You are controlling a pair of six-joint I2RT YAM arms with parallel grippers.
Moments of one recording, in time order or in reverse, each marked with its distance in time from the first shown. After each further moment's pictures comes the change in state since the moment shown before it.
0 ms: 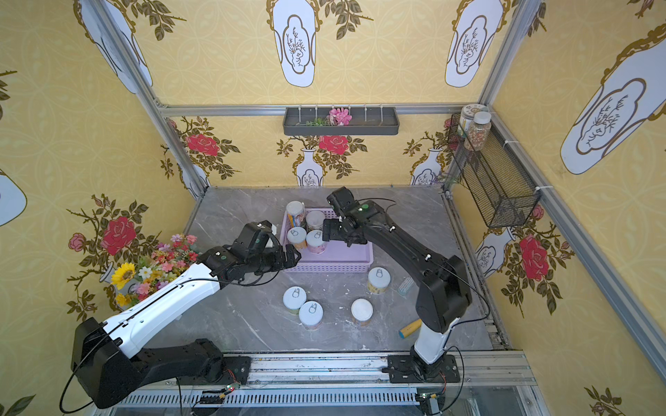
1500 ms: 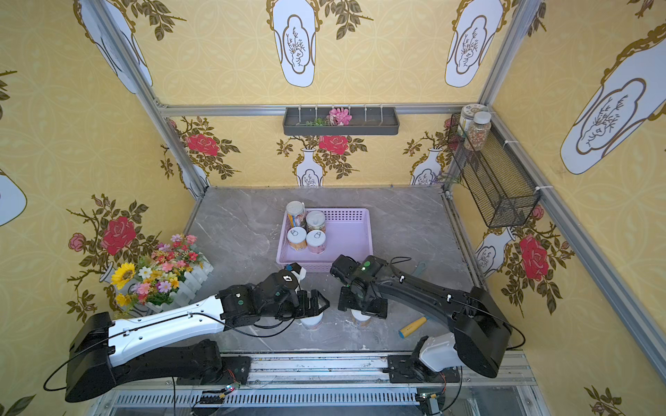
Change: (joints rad) left arm -0.448 -0.077 -0.262 0.250 0.046 -0.373; right arm 0.262 -0.281 -0.578 -0.137 -0.089 0.476
